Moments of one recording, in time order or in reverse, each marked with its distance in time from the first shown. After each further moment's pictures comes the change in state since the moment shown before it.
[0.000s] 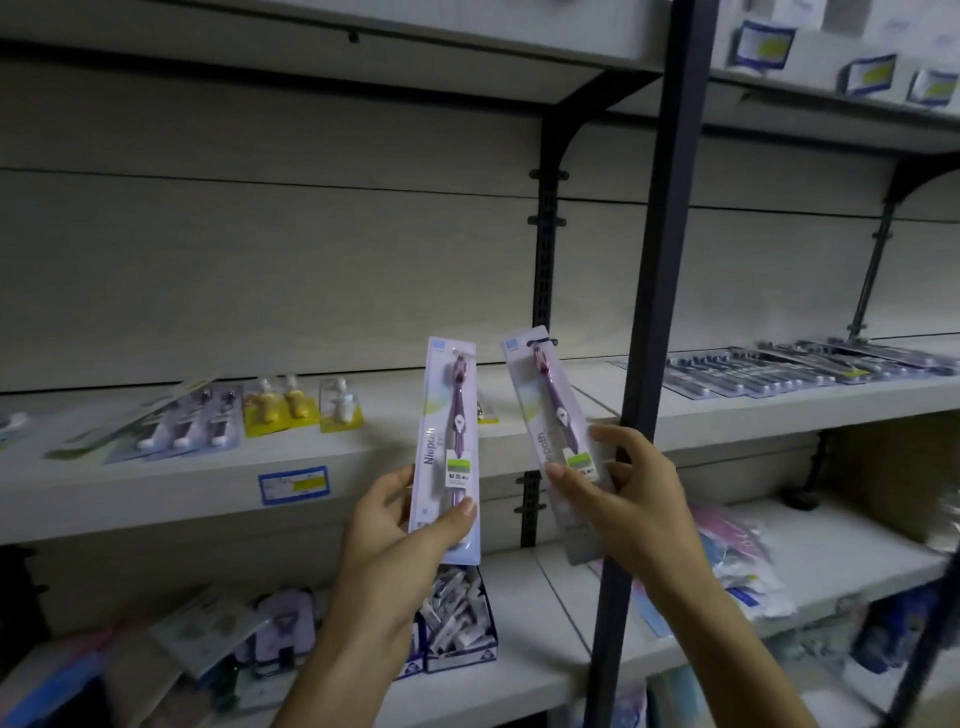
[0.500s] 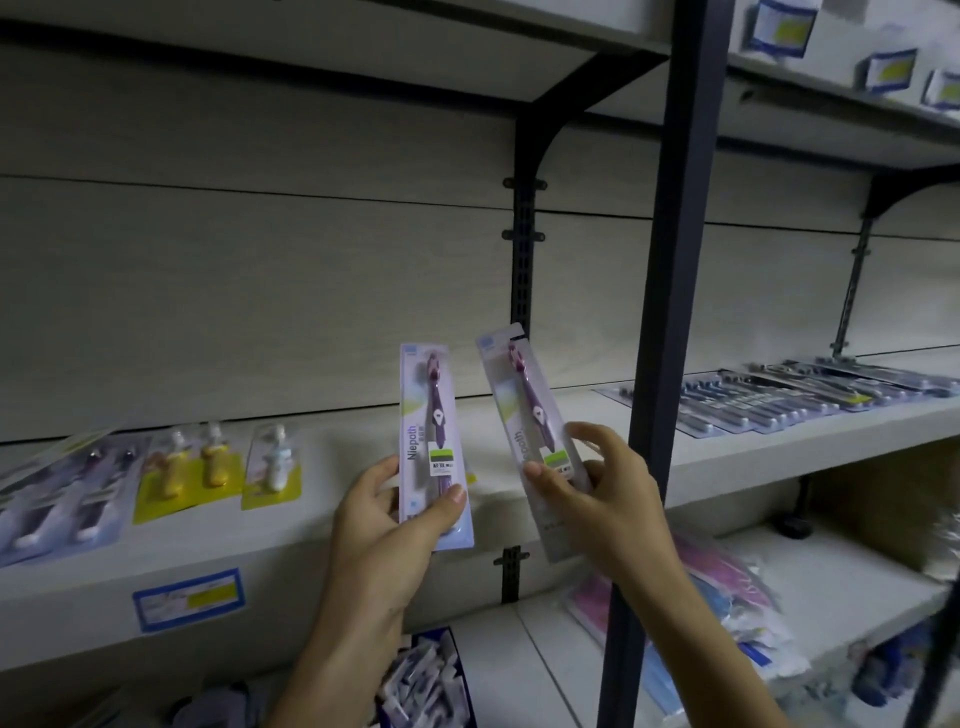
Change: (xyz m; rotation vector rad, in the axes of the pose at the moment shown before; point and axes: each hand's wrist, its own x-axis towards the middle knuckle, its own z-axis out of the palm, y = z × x) left_hand 0.111 -0.015 0.039 0.005 -0.047 0.086; right_hand 0.096 0.023 0.022 -0.088 0.044 -0.052
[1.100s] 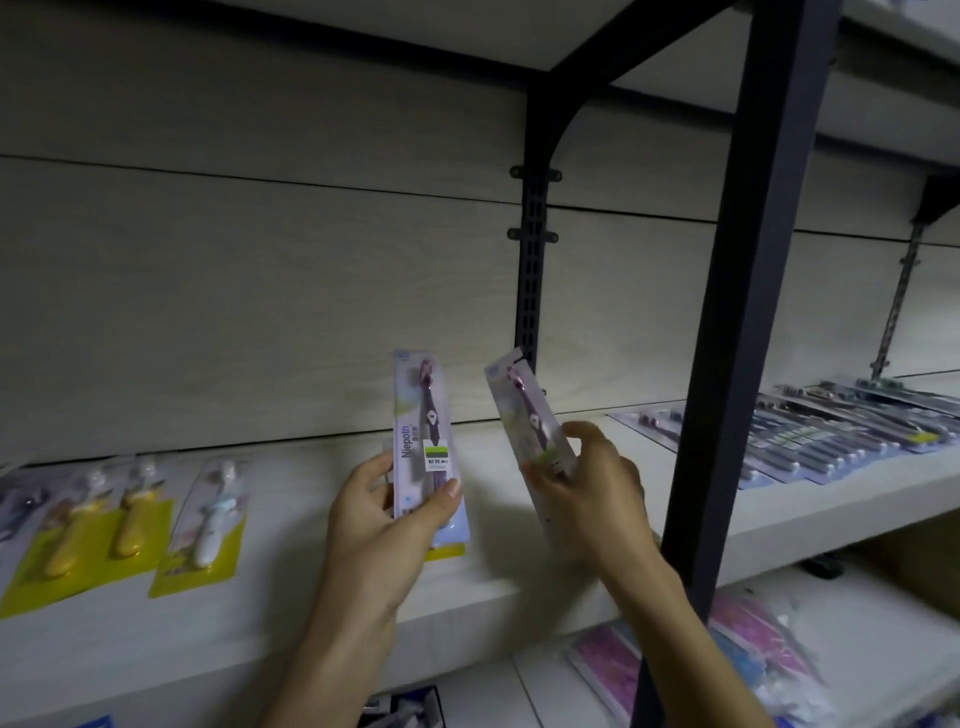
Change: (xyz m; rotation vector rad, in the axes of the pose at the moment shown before) left_hand 0.093 -0.024 0.030 -0.036 0.036 -0.002; right_hand 0.103 0.022 0.028 -0.338 0.024 0.073
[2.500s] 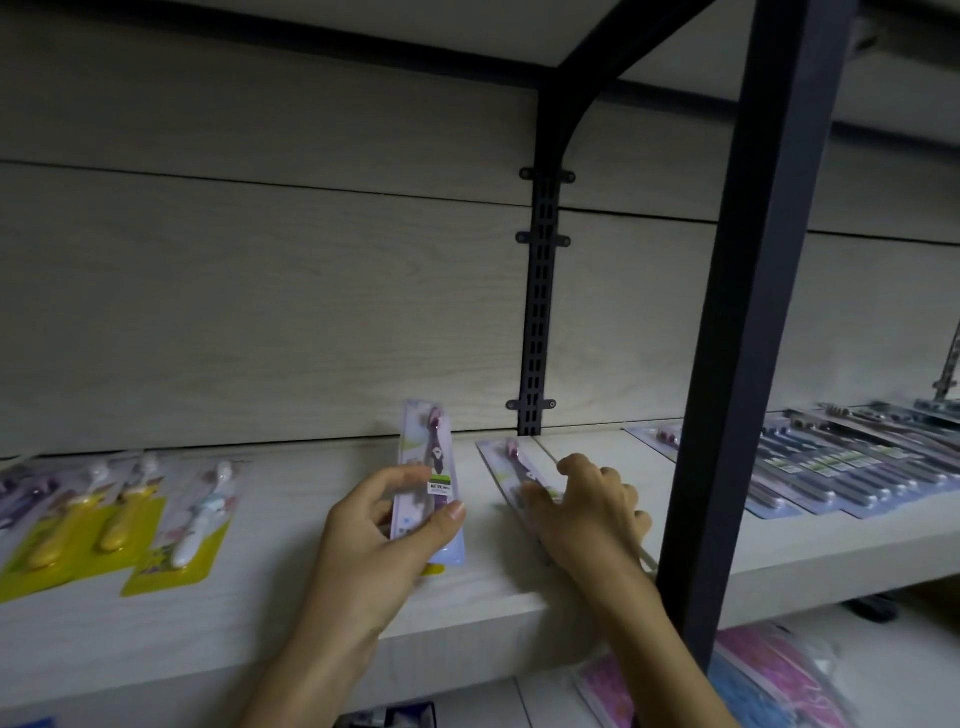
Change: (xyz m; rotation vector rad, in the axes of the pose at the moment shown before) left_hand 0.002 -0.013 0.014 0.204 -0.003 0.050; right_hand 0.031 0.027 0.020 -0.348 -0.002 0.079
